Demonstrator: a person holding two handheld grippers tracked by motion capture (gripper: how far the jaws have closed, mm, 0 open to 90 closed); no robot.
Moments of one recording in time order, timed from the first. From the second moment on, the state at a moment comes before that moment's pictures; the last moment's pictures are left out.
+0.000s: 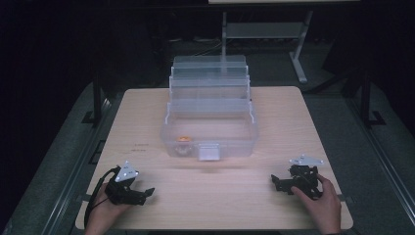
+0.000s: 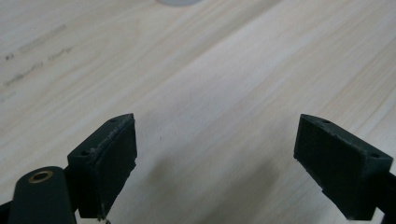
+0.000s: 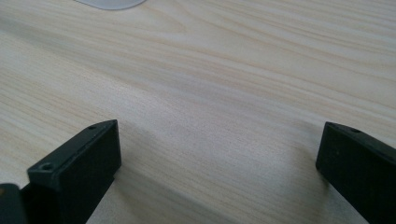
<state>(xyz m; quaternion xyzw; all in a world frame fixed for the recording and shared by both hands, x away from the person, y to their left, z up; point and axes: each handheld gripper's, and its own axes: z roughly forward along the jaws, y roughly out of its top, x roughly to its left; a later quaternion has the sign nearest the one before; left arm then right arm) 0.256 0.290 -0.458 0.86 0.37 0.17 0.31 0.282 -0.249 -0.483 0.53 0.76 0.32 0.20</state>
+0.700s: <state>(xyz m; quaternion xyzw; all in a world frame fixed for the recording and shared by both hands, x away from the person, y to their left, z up) 0.250 0.300 -0.474 0.83 0.39 0.17 0.35 0.282 -0.249 -0.483 0.53 0.76 0.32 0.20</state>
